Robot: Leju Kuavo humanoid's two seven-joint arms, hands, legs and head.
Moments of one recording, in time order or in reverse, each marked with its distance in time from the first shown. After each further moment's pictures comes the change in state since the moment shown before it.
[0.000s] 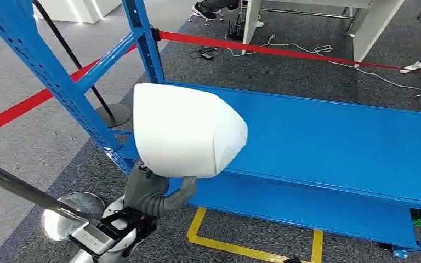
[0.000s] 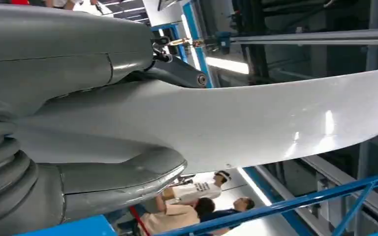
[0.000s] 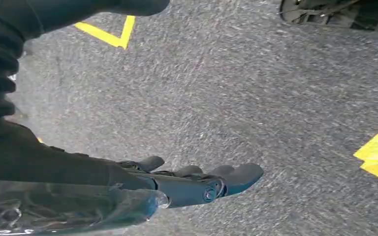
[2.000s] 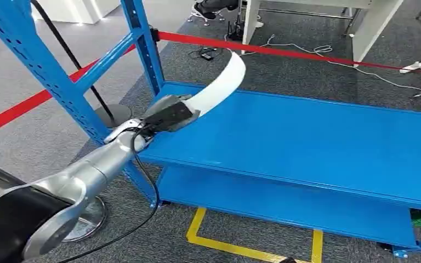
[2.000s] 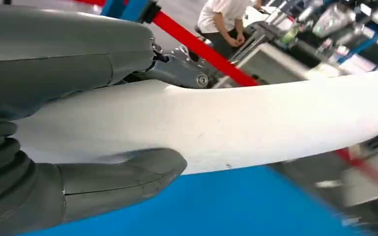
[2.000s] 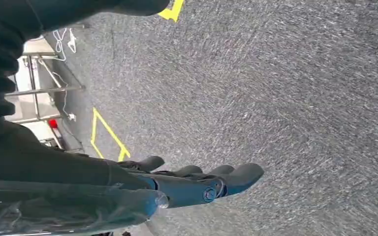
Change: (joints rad) left arm -0.822 -0.002 0.149 1.211 -0.169 0.019 0.267; right arm -0.021 0.002 0.114 0.000 0.095 0.010 0.257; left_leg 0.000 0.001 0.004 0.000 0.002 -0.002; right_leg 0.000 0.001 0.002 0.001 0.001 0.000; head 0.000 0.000
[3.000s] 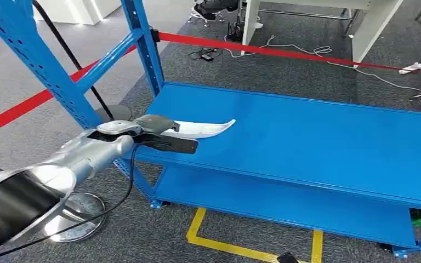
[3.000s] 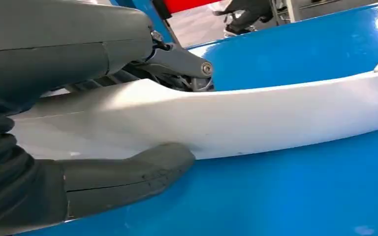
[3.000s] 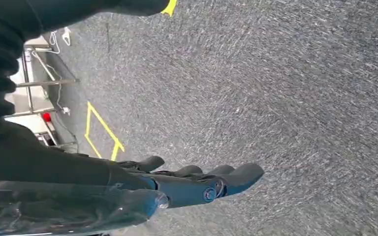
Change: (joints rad) left arm -0.140 0.103 -0.439 0.213 -0.475 -0.213 0.247; right arm -0.026 0.000 0.028 0.000 0.008 0.021 0.012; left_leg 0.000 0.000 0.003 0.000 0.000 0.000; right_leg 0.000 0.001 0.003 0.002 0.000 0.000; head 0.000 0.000
